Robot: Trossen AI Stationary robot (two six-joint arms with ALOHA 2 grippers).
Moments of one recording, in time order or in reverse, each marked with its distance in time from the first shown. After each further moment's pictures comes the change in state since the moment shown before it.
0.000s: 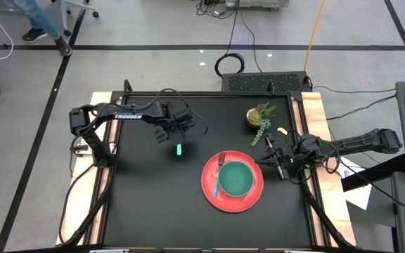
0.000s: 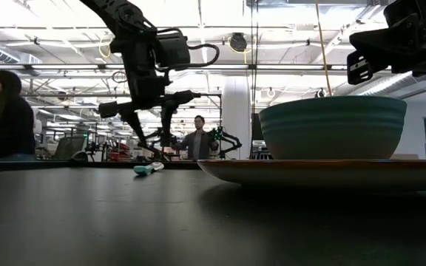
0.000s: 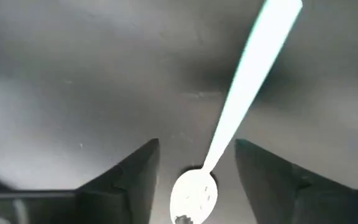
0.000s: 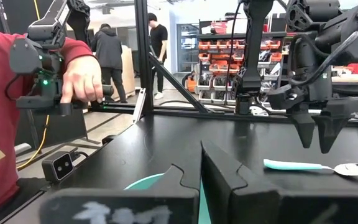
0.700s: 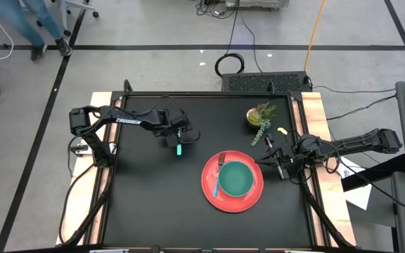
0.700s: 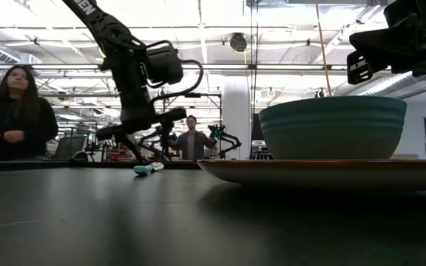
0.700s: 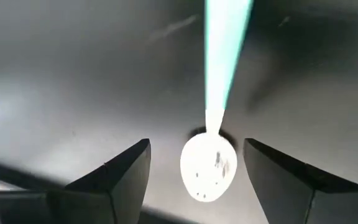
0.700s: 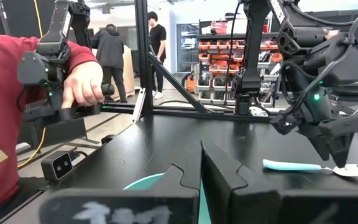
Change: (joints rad) left arm -0.009 0.000 -0.191 0.296 -0.242 0.318; right arm 0.000 0.000 0.000 0.000 0.000 -0.006
